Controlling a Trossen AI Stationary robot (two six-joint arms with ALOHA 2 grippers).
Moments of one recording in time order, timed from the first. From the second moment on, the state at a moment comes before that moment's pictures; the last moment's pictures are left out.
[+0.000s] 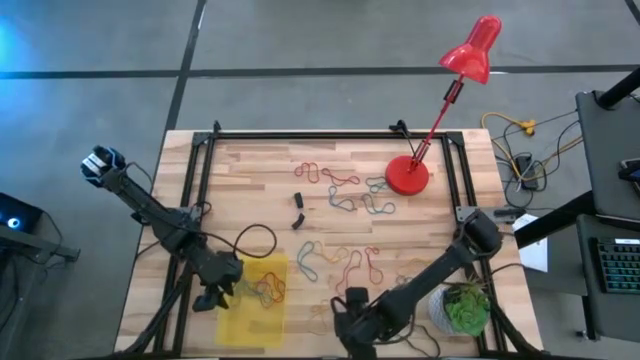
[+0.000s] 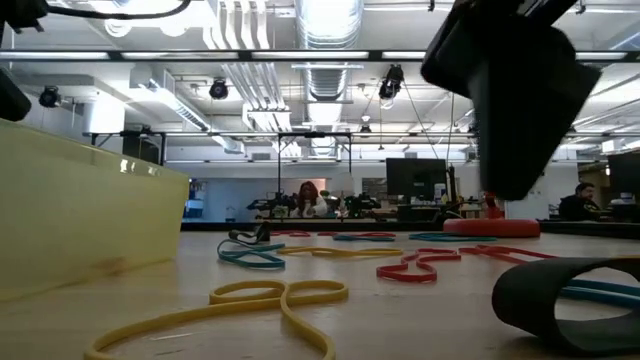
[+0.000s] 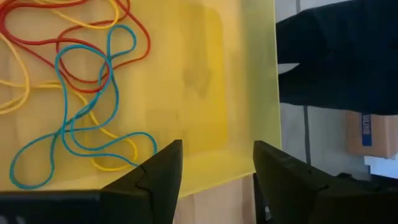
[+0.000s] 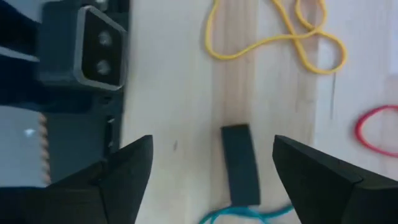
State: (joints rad) left arm -0.69 1.01 0.61 -0.43 0.27 -0.80; right arm 0.65 2.13 1.63 -0.66 0.09 0.63
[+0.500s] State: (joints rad) left arm -0.72 1.01 0.61 -0.43 0.25 -0.80; right arm 0.65 2.28 1.75 -0.83 0.04 0.70
